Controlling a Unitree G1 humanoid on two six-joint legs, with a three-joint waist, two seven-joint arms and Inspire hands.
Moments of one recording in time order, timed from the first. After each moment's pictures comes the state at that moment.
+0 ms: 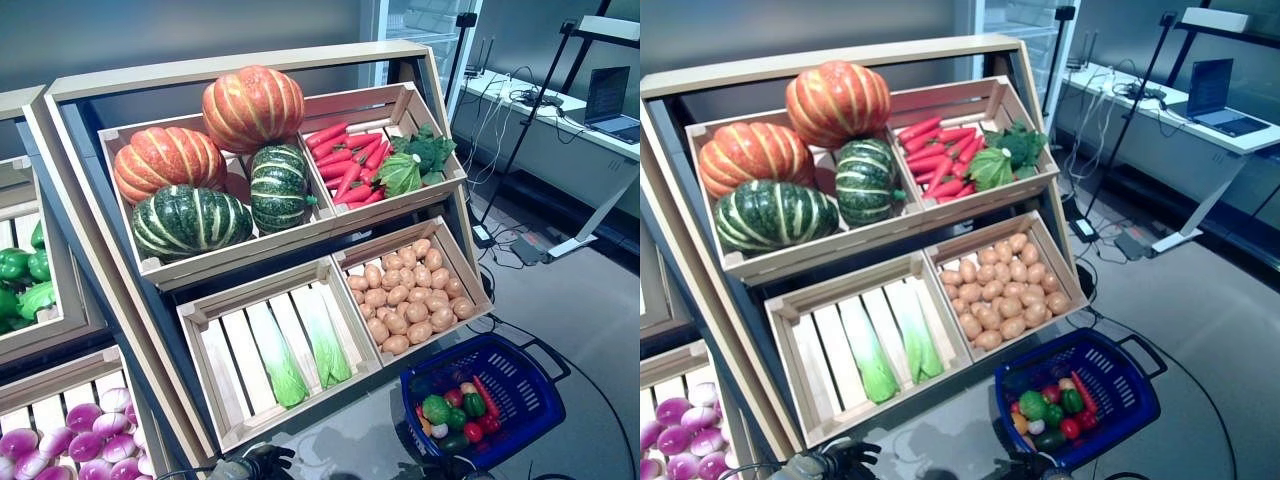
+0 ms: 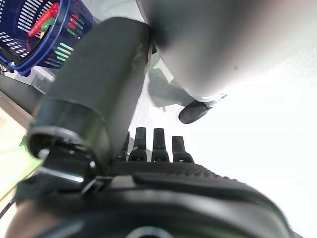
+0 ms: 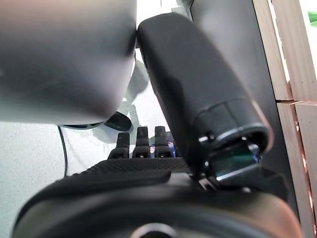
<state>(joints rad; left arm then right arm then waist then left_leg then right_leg) -0.08 0.26 -0.38 1.13 0.06 0.08 -0.19 -0.05 -0.22 0.32 1.16 0.20 0.13 0.08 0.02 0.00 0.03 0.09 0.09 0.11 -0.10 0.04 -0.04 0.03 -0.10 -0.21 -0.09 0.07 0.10</state>
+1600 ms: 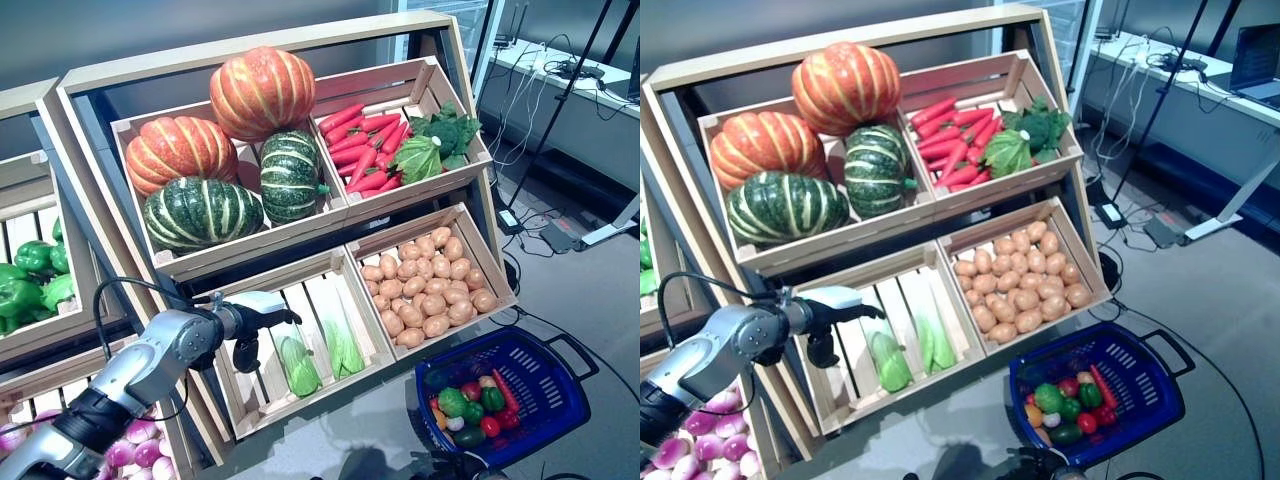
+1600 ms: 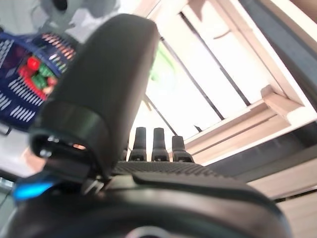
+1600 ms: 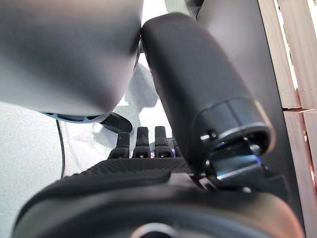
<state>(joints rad) -0.27 0.94 -0.43 -0.06 0.58 0.00 -0.66 -0.04 -0.27 0.32 1.14 0.20 0.09 0.10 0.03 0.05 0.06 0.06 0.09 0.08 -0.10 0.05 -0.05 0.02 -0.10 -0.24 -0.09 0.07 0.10</state>
